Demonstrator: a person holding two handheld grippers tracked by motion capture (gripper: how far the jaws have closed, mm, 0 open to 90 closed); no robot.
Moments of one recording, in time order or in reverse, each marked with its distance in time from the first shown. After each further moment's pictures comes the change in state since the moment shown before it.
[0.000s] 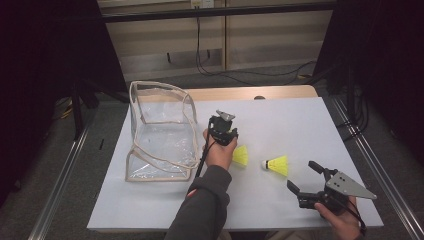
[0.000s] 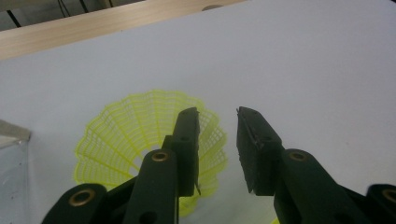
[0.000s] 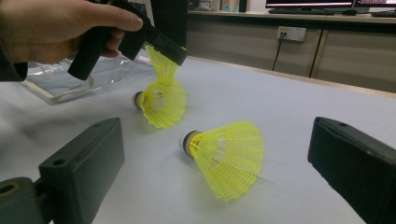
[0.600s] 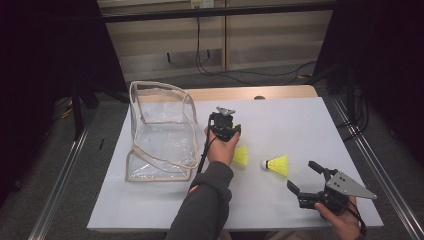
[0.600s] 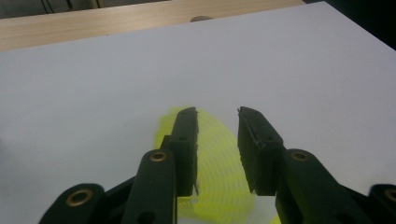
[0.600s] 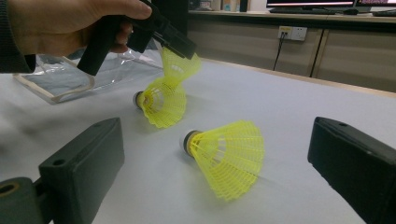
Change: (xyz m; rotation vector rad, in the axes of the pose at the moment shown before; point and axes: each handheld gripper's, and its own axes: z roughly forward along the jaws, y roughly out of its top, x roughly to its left) left arm 0.002 0.007 0.006 -0.007 -0.058 -0.071; right arm 0.000 0.000 0.000 0.000 0.003 -0.001
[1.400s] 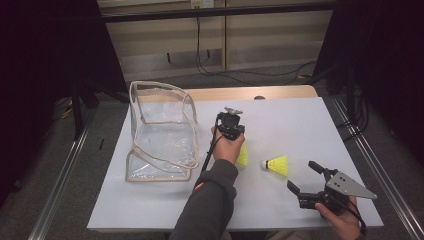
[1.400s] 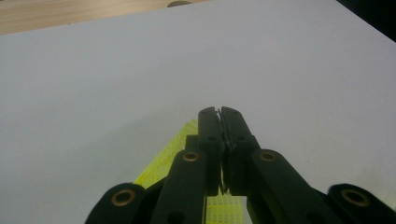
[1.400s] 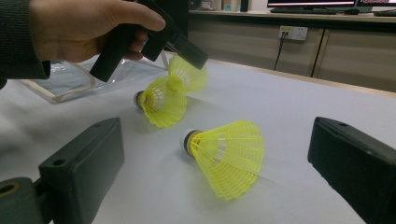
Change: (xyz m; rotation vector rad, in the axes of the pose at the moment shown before) left arm -0.012 0.003 0.019 0.047 -0.054 0.016; right arm 0.000 0.000 0.000 -0.001 0.002 0.003
